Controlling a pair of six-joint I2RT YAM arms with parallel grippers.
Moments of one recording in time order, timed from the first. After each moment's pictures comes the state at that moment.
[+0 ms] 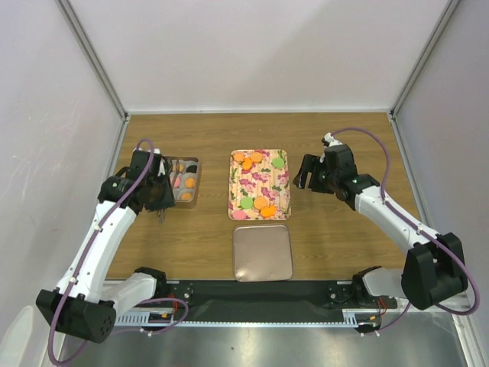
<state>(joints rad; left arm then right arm) -0.23 1.03 1.10 -1.08 -0.12 -0.41 0.38 1.28 0.90 -0.31 -0.08 0.49</state>
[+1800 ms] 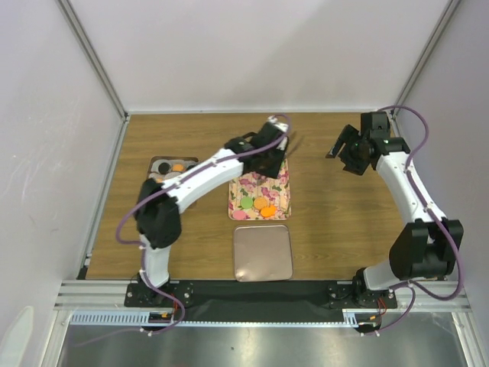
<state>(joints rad) -0.81 1.92 1.75 -0.71 -0.14 -0.34 0.07 1.48 1.33 -0.73 -0.10 0.62</state>
